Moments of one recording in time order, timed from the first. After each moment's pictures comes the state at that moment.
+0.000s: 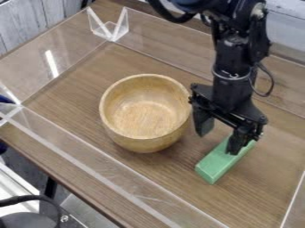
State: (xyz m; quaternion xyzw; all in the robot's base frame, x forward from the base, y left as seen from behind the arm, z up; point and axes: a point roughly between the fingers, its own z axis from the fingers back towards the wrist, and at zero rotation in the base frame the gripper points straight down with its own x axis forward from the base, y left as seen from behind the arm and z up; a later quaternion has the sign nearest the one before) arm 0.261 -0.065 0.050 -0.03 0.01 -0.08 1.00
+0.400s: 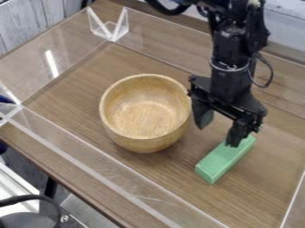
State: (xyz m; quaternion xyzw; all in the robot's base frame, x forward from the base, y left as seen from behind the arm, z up) arm 0.263 -0.062 0.061 -0.03 0.00 -0.07 1.00
